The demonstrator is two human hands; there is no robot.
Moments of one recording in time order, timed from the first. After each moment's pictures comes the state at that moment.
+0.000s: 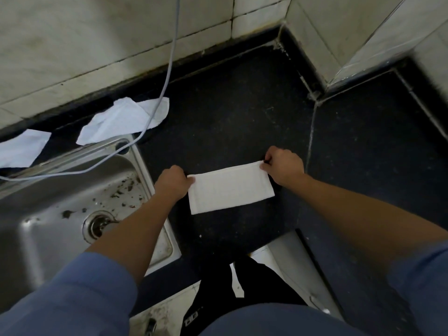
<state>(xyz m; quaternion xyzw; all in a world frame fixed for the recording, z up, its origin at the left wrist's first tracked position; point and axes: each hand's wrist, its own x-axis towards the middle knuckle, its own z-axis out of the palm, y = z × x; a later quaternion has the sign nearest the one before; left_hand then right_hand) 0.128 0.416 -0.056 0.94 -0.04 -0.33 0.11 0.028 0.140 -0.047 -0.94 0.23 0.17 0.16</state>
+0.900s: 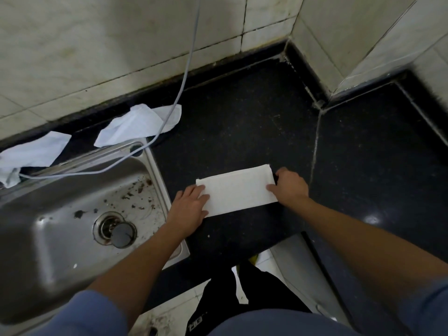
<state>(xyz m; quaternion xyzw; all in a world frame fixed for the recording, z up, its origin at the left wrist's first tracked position) 0.058 0.448 -0.052 0.91 -0.37 -0.21 -0.01 -0.007 0.172 -0.041 -0.90 0.32 0.22 0.19</state>
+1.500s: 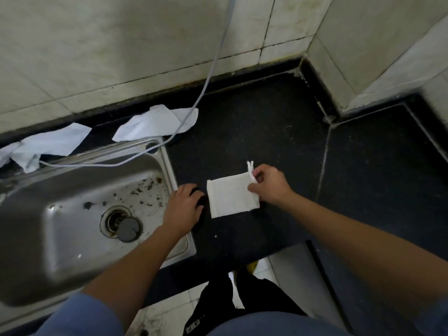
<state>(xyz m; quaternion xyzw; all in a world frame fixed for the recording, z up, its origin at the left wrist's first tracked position) 0.058 0.478 -0.038 0.95 -0.26 -0.16 0.09 0.028 0.230 0.003 -0.85 0.28 0.17 0.42</state>
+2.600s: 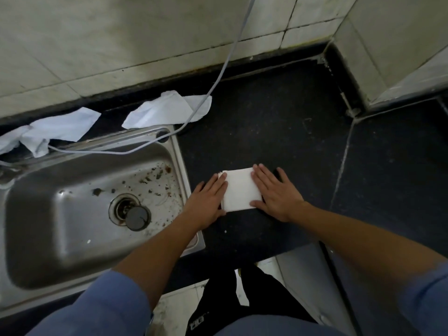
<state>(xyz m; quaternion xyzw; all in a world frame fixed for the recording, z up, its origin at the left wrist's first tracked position) 0.062 0.460 -0.053 0.89 -0.36 -0.28 -0.02 0.009 0.226 -0.064 -0.96 -0.13 0.25 -0.05</state>
